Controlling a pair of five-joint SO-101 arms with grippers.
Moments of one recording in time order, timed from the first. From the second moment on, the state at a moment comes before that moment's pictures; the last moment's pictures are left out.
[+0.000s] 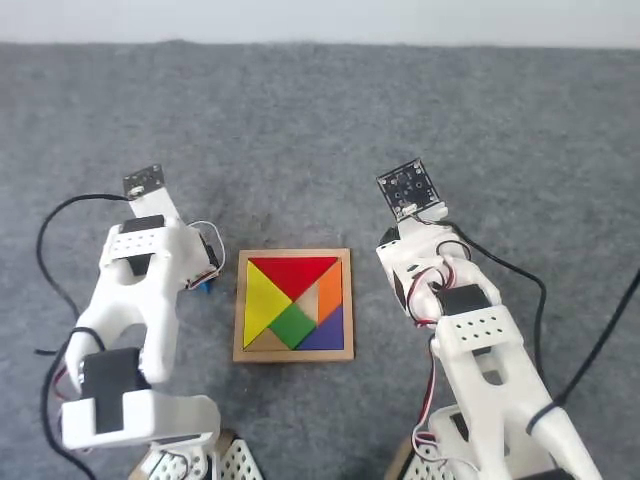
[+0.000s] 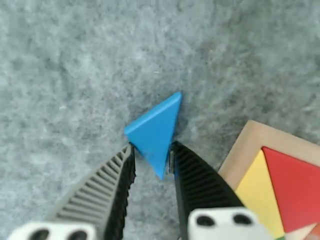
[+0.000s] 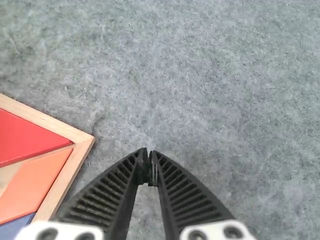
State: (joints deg) left arm -16.2 -1.8 42.5 57.7 20.6; right arm -17.8 -37.0 64.8 24.2 12.5
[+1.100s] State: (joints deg) left arm -20.1 -1.8 36.0 62.4 -9.5; right arm -17.8 -37.0 64.8 24.2 12.5
